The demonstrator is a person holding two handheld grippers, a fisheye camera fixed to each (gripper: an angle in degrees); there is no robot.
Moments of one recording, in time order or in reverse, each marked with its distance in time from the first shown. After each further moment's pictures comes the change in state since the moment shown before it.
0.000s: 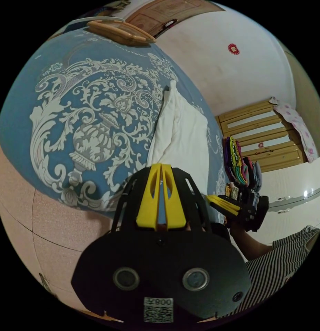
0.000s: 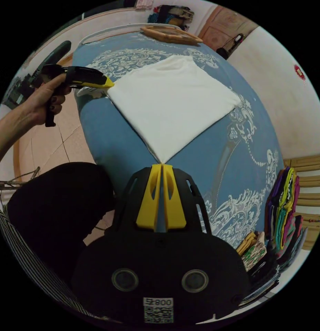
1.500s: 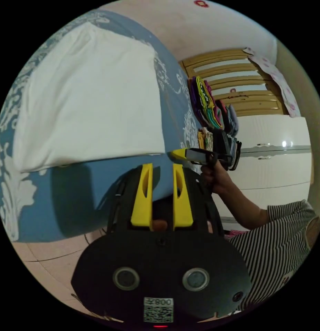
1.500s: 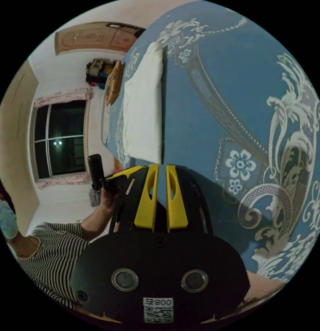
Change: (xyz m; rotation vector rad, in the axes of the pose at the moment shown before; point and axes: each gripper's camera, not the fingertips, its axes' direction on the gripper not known) left arm 0.108 0.084 0.171 -0.437 0.274 0.241; right arm 0.380 0.244 0.112 0.100 -1.027 0.734
